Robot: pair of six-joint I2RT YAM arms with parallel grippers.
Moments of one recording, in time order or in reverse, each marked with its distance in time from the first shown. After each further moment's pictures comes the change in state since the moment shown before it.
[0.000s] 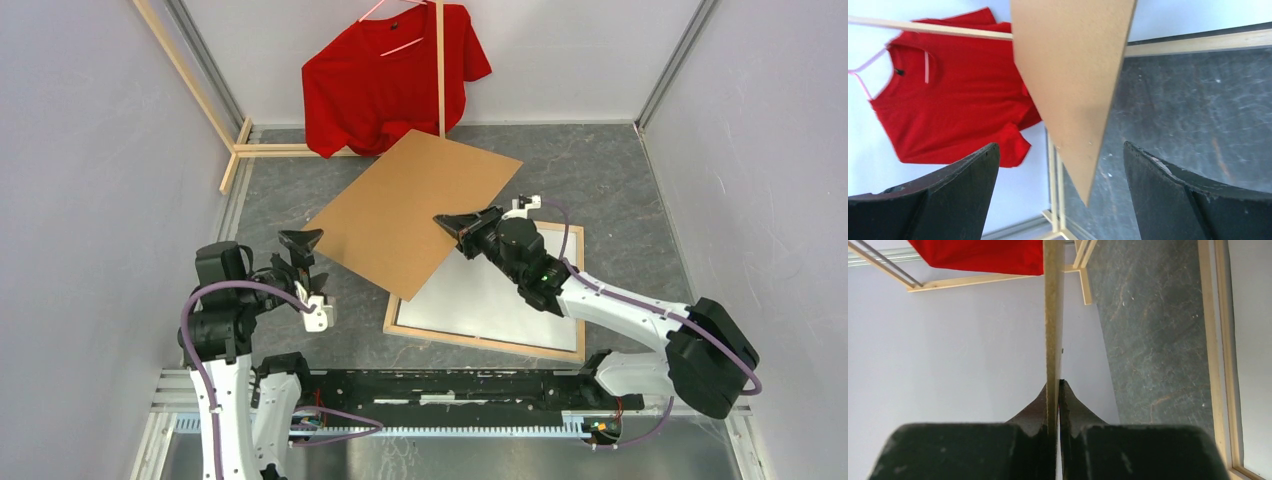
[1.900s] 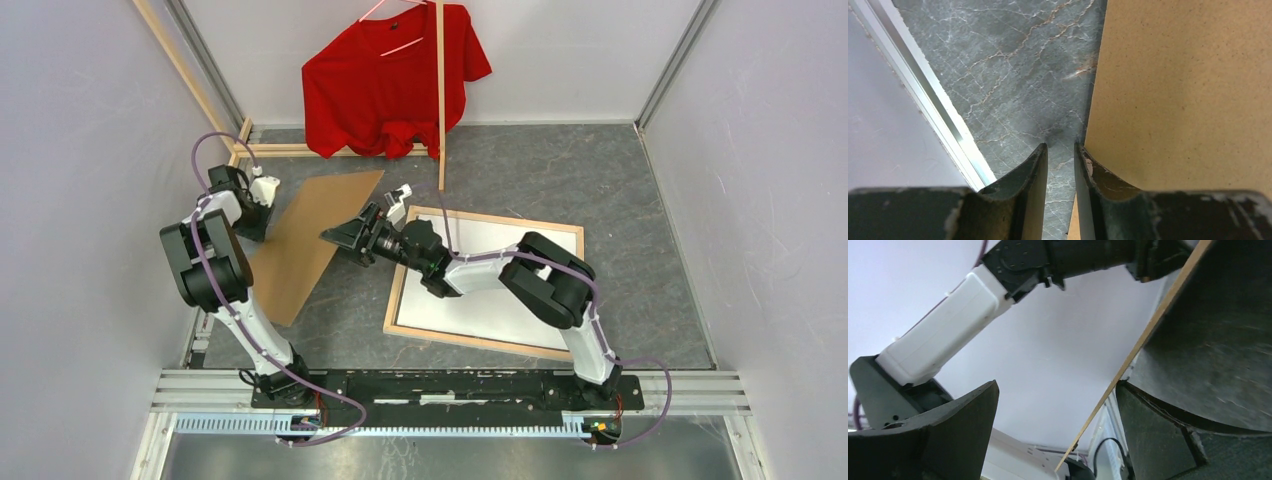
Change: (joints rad) left arm 0.213 1.329 0.311 0.576 -0.806 -1.054; right arm 0.198 0.875 0.536 0.642 -0.351 -0.206
